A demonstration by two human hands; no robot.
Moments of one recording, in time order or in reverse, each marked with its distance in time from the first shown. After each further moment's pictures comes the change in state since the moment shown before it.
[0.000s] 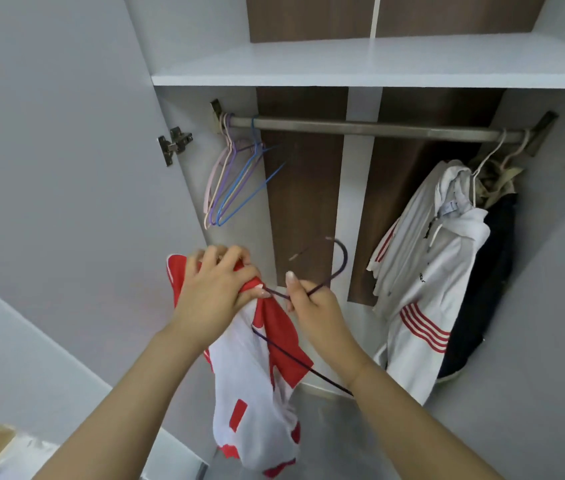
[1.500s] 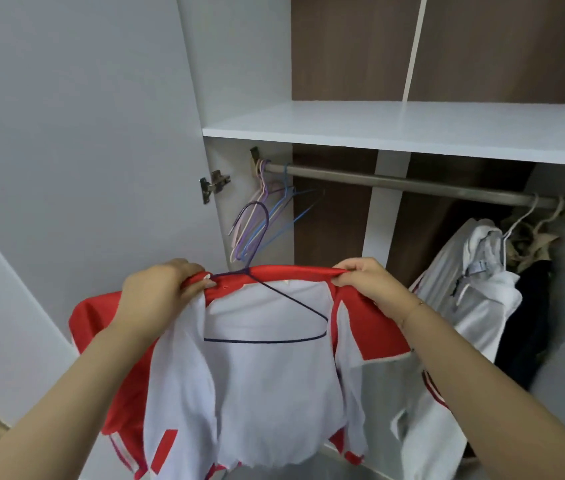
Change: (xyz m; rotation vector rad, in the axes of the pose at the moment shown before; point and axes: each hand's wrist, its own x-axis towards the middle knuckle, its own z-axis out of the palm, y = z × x) left_hand -0.002 -0.067 -0.062 -0.015 0.059 -0.392; right_hand 0.123 -0.031 -0.085 -0.190 -0.281 0.104
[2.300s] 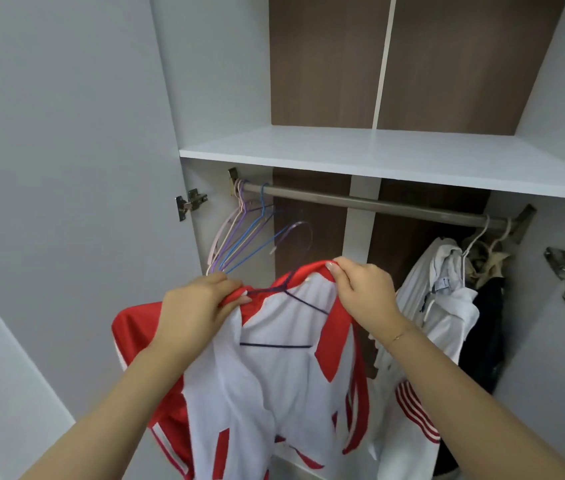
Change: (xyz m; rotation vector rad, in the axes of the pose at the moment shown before) left_hand 0.000 0.089 0.025 -0.066 0.184 0.211; right_hand -0.042 -0.004 -0.030 -0.774 0.531 -0.517
